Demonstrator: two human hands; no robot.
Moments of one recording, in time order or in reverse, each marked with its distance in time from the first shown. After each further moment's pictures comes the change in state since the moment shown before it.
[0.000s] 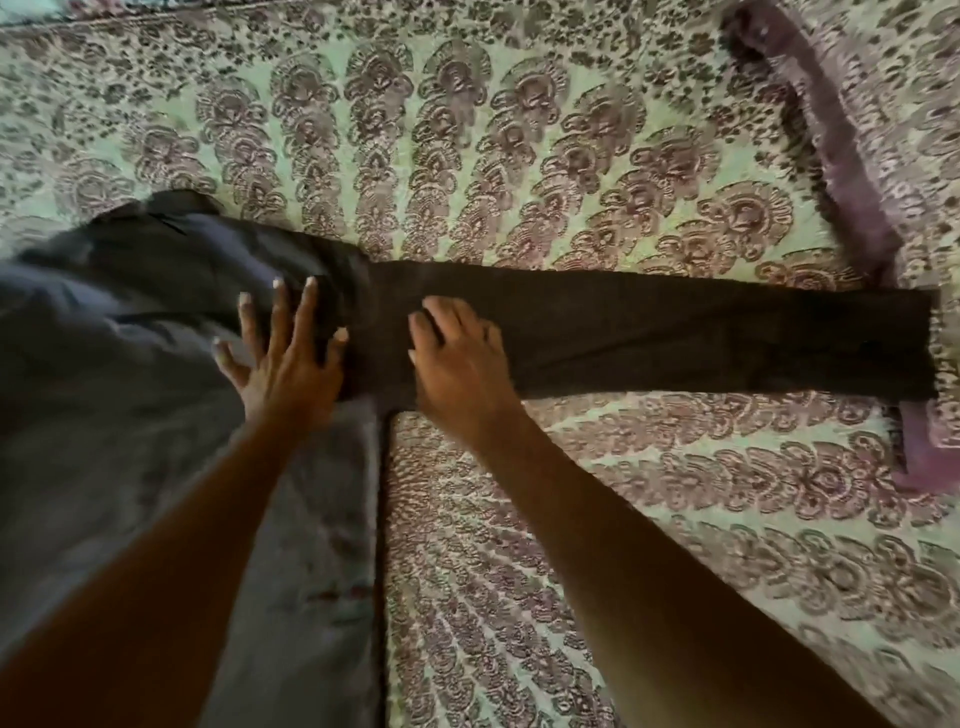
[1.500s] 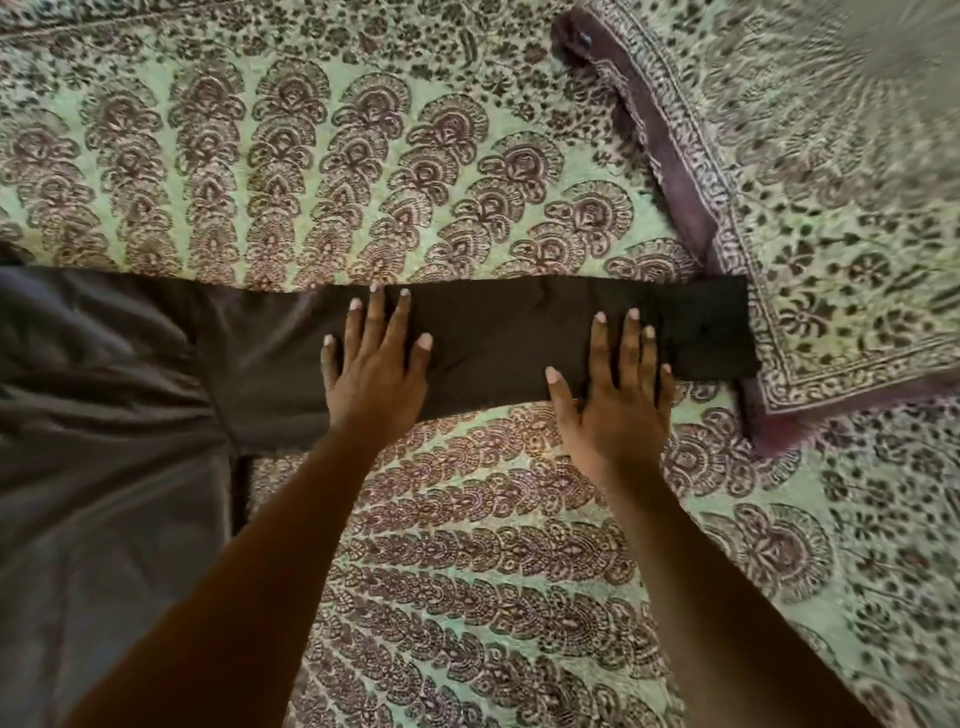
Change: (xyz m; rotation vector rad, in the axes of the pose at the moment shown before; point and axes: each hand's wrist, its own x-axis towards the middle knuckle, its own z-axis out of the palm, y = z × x) left_hand -0.045 0.210 0.053 -0.147 -0.172 0.337; right_hand -0.143 0.221 -0.054 -0.239 0.134 0.678
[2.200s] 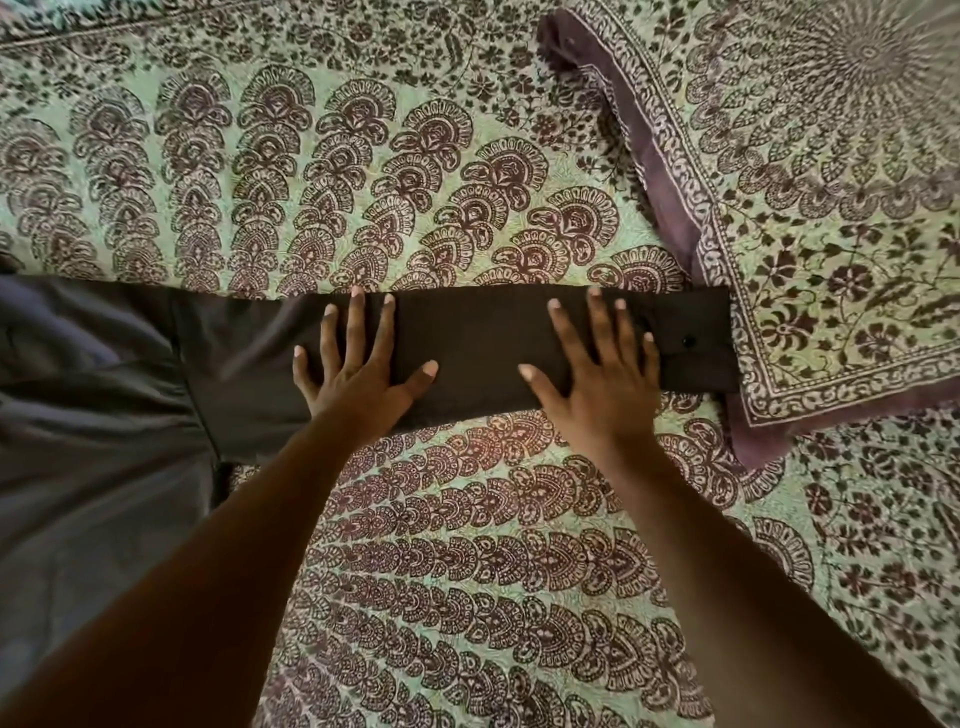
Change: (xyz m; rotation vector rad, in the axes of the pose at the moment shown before) left_hand 0.008 0.005 0.005 0.156 -0.104 -0.070; right_hand 0.043 0.013 -0.013 -0.063 -0.042 -0.219
